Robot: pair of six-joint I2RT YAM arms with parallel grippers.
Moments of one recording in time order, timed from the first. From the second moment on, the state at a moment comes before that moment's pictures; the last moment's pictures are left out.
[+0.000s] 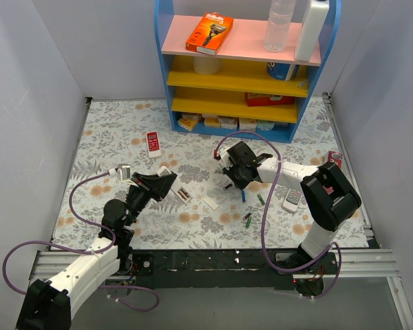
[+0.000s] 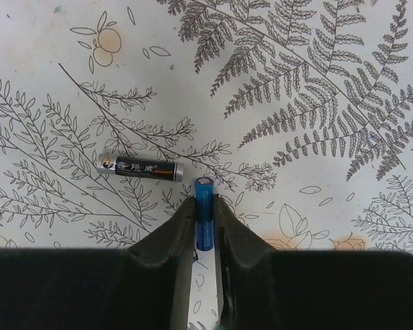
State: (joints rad) left arm -0.44 0.62 0.05 0.84 0.19 -0.79; right arm 0.69 1.71 1.00 -0.37 -0.01 -0.16
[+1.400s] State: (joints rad) left arm -0.44 0.61 0.05 0.83 0.19 -0.79; right arm 0.40 1.59 0.89 -0.43 0.32 0.62
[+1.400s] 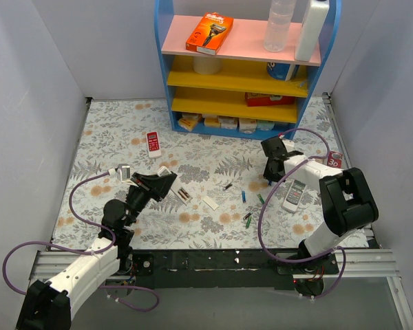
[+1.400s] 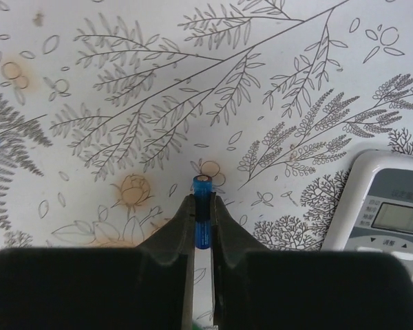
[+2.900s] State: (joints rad) left arm -0.44 0.61 0.05 0.83 0.19 -0.79; right arm 0.37 1.49 0.72 -0.21 0.04 0.60
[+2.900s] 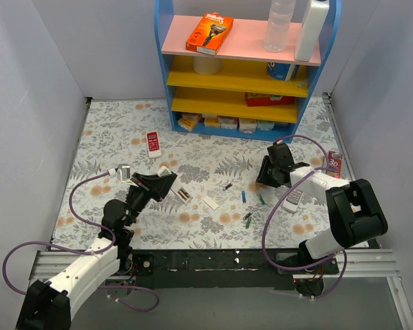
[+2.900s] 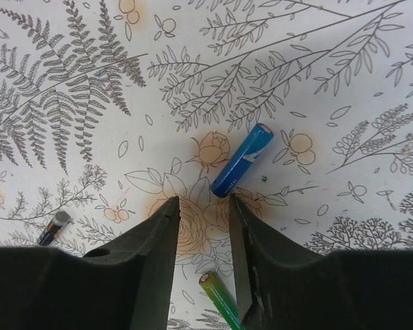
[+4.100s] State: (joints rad) left arm -0.45 0.61 0.05 0.83 0.19 -0.79; right arm 0.38 1.66 1.09 -0.53 -0.19 -0.42
